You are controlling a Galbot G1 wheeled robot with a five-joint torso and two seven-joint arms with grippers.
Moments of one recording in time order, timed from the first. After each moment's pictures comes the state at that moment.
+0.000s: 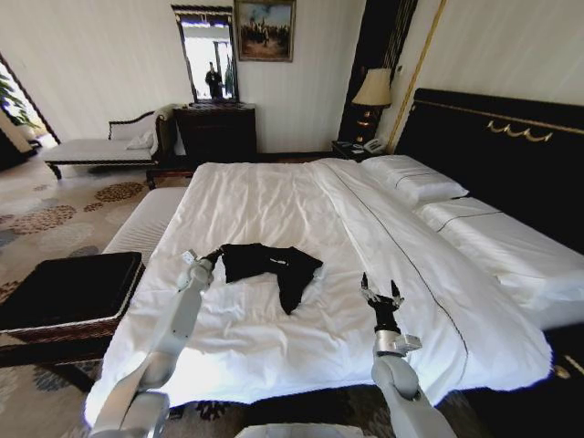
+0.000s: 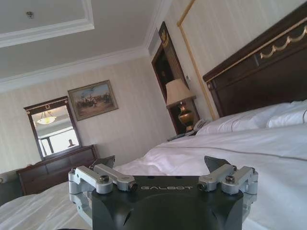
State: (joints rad) left arm 0.75 -1.20 -0.45 -1.31 -1.03 0.32 -0.07; right arm -1.39 1.25 0.48 1.78 0.64 0.38 0.15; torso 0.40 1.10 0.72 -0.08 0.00
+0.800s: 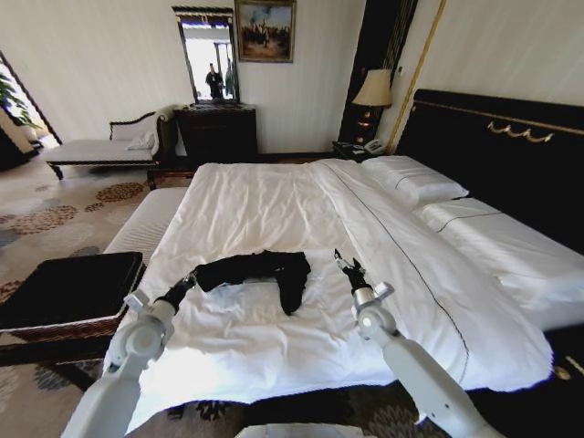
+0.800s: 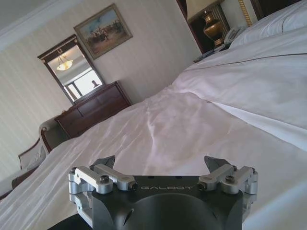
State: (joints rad) left arm 1.41 -1.14 -0.67 -1.98 -1.02 0.38 -0.17; right arm -0.83 1.00 0.00 1.48 1.16 0.16 0.26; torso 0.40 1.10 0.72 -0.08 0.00
